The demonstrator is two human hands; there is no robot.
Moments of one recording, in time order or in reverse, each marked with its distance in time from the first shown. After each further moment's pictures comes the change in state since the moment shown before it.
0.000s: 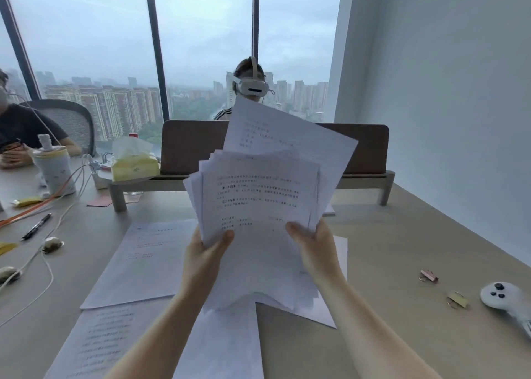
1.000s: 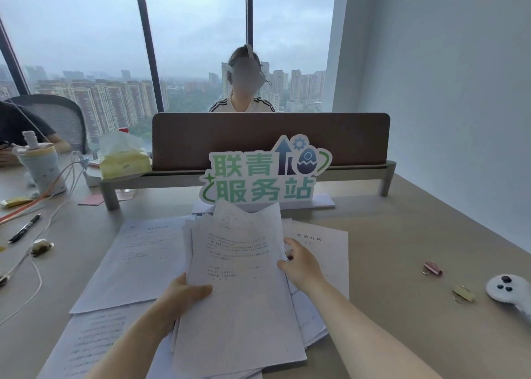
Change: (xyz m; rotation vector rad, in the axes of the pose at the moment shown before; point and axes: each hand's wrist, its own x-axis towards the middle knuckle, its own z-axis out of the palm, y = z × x) left_hand 0.009 -0.069 -0.055 0.172 -0.267 -0.621; right_hand 0.033 0.094 0.010 -0.467 -0.210 0.268
